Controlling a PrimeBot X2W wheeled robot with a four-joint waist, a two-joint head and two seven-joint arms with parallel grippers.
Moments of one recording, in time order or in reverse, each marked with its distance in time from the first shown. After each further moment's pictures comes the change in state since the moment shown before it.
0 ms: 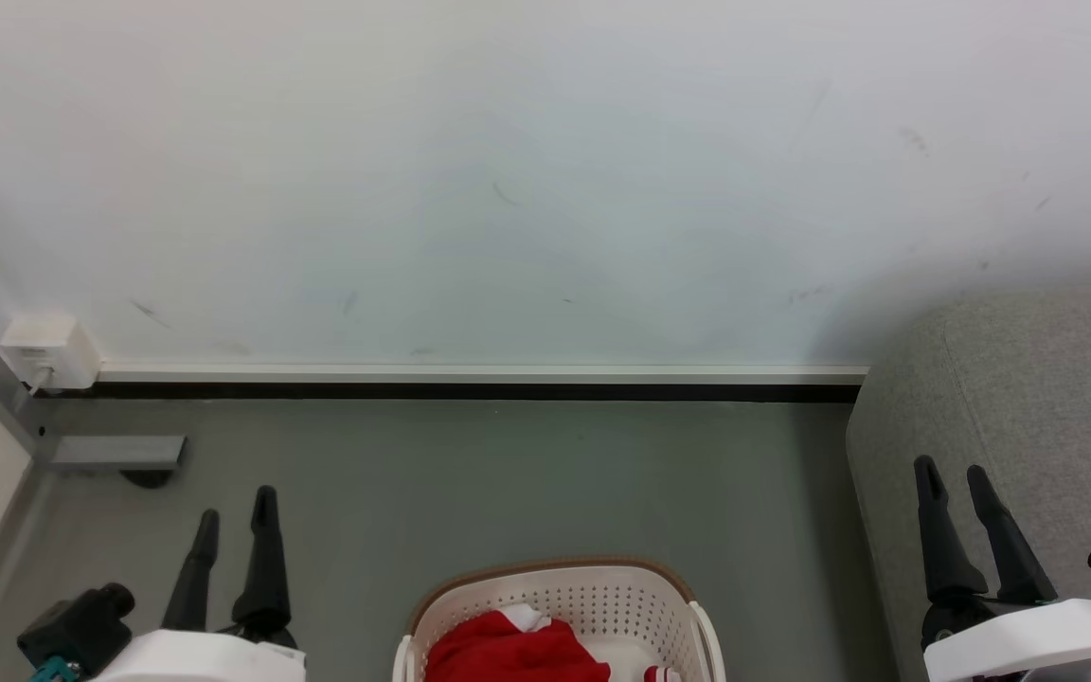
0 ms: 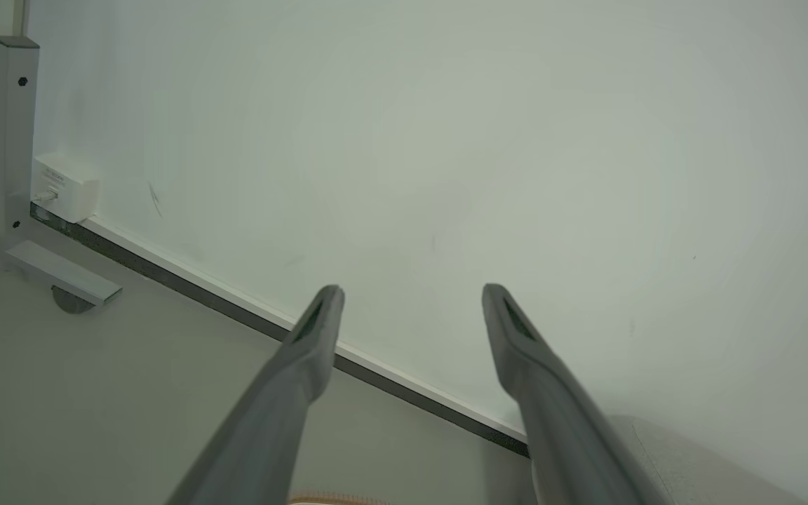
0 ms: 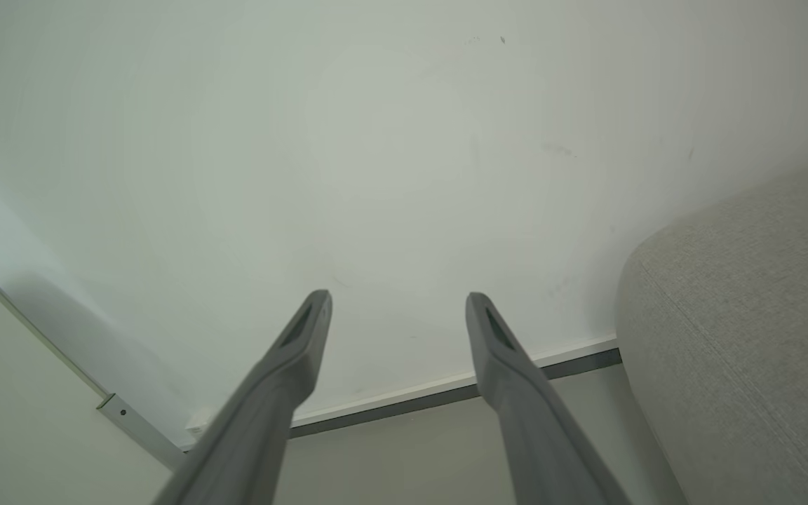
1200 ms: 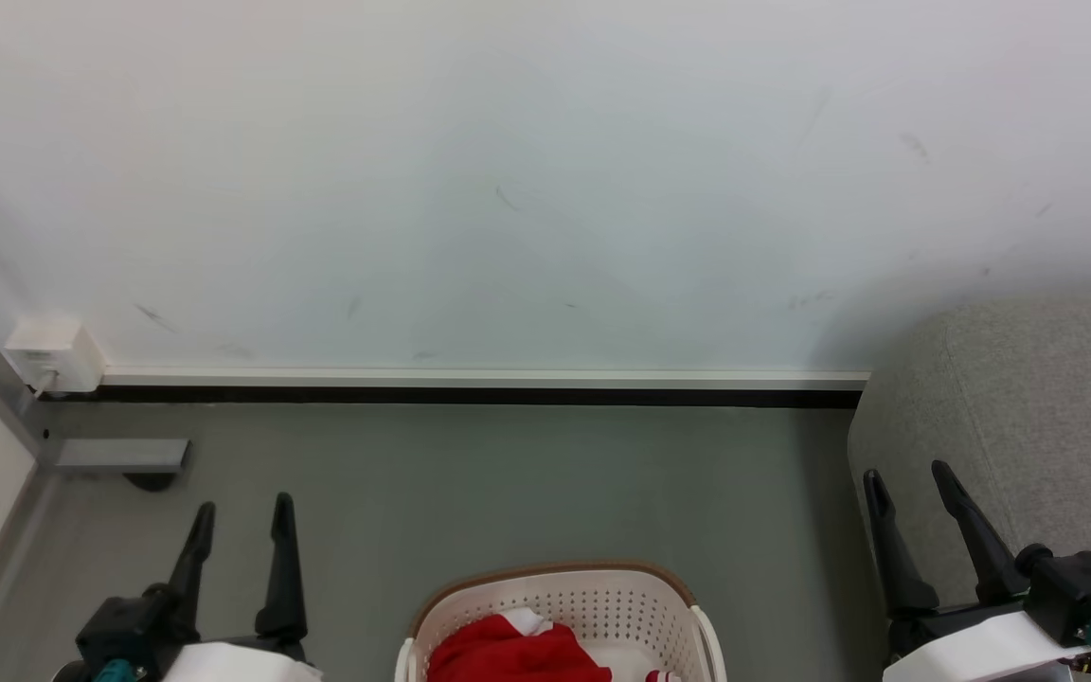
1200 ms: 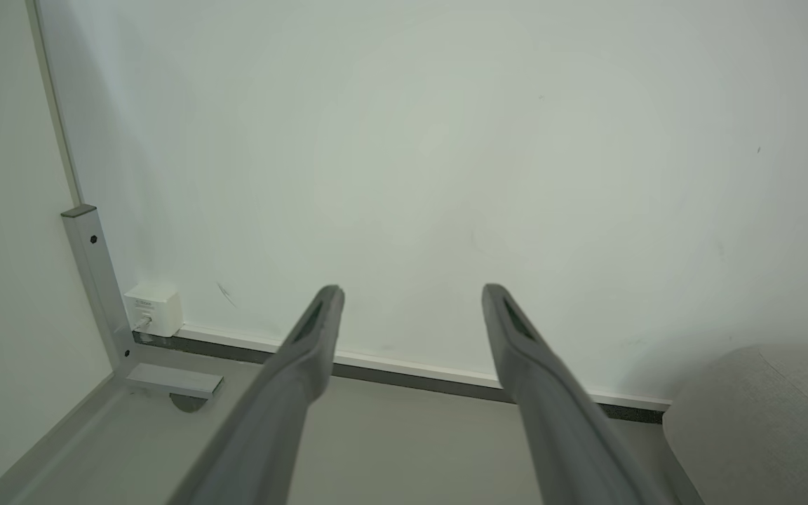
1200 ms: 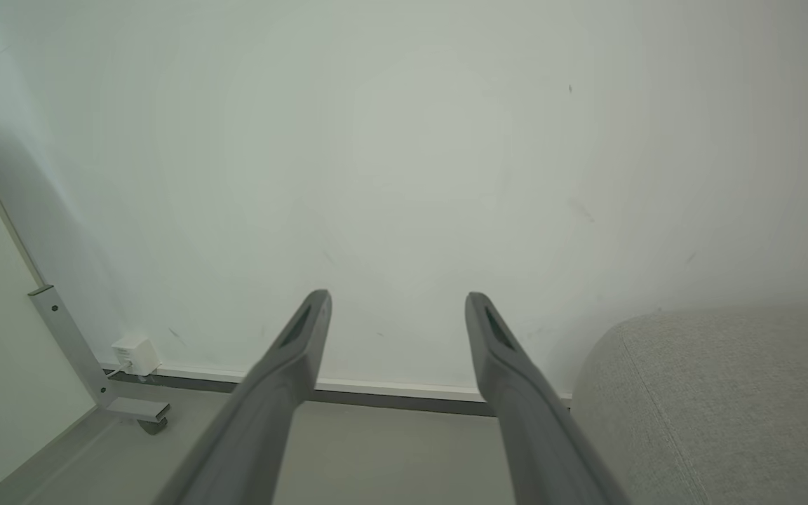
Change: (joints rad) left arm 0.018 0.020 -0.038 -0.006 0.382 0.060 -0.081; right arm -0.021 0.003 0.044 0.055 -0.359 0.000 -0.085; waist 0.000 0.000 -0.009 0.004
